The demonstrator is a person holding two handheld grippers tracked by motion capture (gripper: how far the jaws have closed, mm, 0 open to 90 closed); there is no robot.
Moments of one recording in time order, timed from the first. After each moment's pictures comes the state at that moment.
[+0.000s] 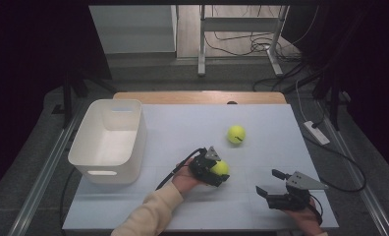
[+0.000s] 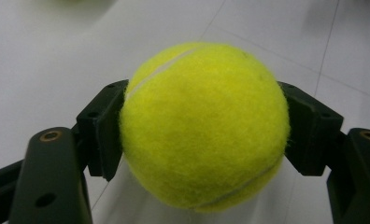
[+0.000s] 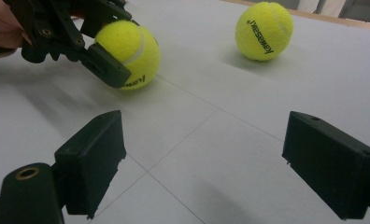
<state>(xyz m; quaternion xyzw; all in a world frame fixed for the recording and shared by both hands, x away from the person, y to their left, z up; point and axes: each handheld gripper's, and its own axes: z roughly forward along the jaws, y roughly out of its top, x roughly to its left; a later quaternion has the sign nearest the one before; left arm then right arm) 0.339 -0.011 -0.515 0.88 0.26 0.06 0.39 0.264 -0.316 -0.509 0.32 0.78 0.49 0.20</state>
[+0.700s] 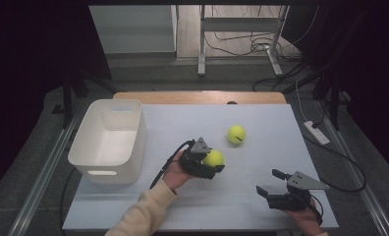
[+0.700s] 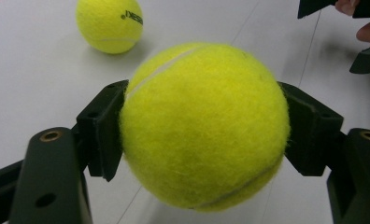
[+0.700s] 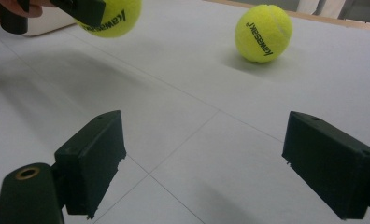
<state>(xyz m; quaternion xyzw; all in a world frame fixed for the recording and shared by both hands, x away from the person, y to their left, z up) 0.332 0.019 -0.478 0.85 0.26 0.09 0.45 0.263 -0.317 -0.508 0.32 0.78 0.50 0.20</state>
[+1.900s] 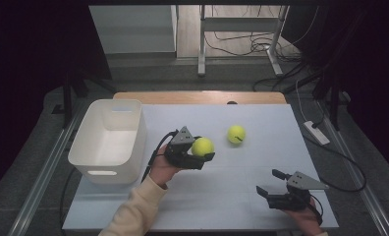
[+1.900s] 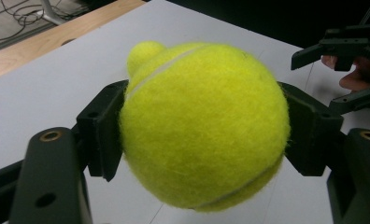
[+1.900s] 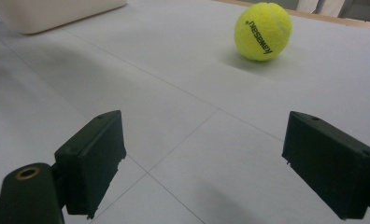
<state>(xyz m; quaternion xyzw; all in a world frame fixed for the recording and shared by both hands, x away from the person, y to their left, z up) 0.327 0.058 -0.440 0.81 0.28 0.11 0.50 0.264 -0.317 -0.509 0.33 0.78 0.49 0.20</state>
